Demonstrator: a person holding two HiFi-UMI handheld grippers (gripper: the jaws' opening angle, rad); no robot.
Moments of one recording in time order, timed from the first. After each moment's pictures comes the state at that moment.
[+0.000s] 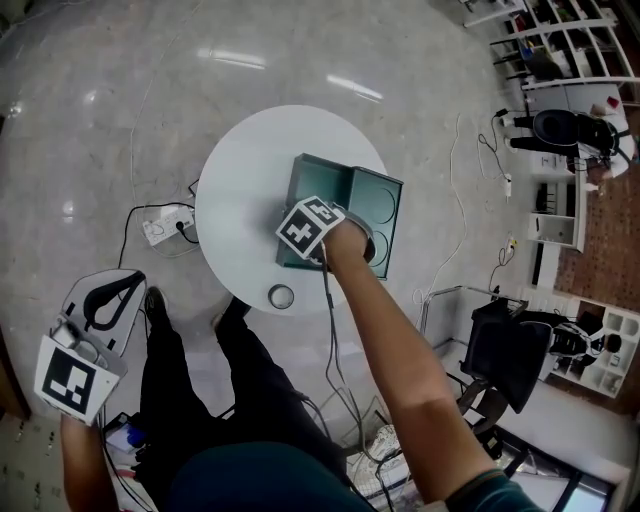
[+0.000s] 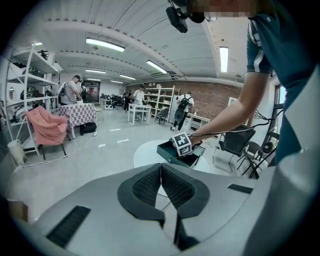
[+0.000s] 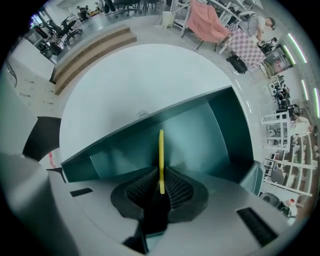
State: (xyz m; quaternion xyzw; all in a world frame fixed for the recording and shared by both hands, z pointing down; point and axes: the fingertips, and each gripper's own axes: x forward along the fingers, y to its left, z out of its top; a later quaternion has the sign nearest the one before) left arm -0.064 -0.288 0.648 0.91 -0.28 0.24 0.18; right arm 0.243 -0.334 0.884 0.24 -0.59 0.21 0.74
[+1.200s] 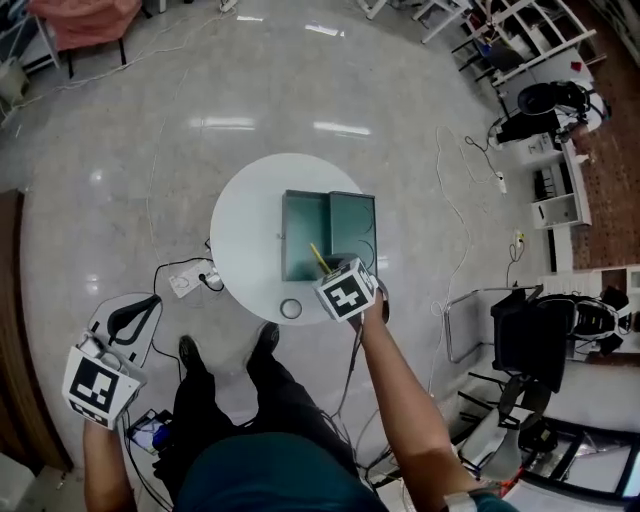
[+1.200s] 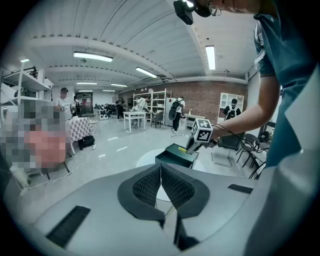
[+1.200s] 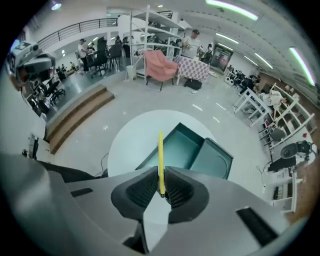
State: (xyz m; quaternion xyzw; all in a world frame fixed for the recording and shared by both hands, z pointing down) left arm -0.082 -0.245 0.518 0.93 -0.26 0.24 0.10; right arm 0.217 -0.249 0.689 0.45 -0.67 0.26 0.53
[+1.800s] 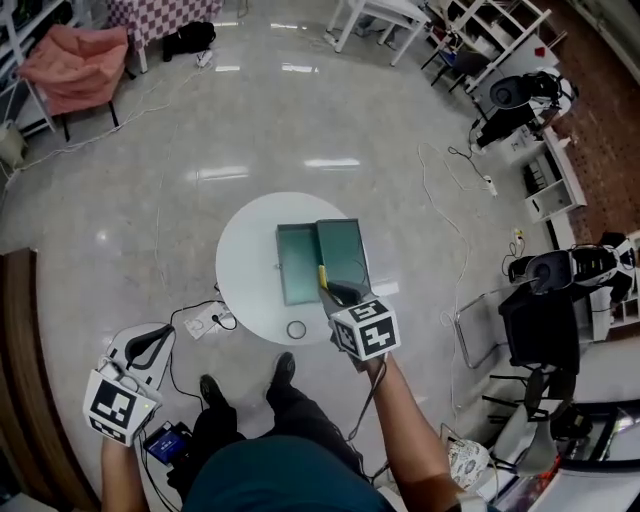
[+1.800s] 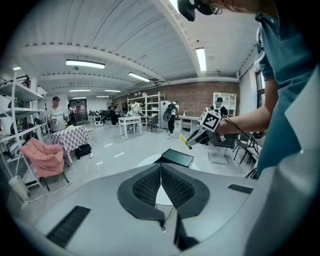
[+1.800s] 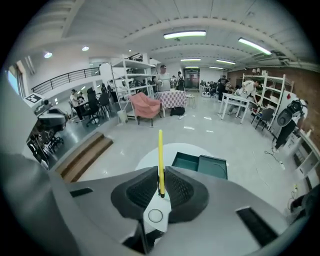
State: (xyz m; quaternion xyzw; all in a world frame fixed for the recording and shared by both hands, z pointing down) left arm -0.077 -0.203 0.438 0.94 -0.23 0.24 0.05; right arm 0.204 -0.202 0.538 0.56 -0.72 0.28 0.30
